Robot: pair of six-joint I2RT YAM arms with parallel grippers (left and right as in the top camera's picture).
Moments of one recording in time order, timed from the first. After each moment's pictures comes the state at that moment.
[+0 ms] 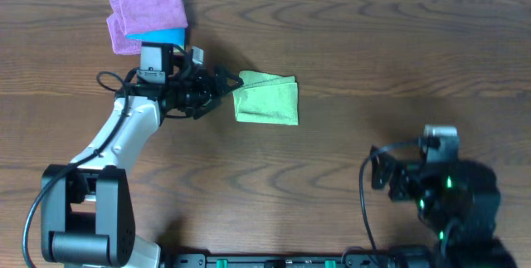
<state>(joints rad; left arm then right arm) -0.10 1.68 1.03 -0.36 0.78 -0.62 0.07 0.46 0.72 -0.87 -0.11 0.20</state>
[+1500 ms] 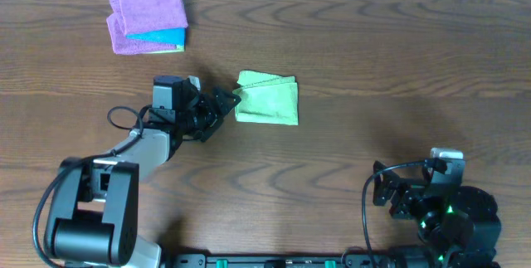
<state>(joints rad) -0.12 1.69 0.69 0.14 0.64 -0.93 0.07 0.34 0.68 -0.94 -0.09 0.26</state>
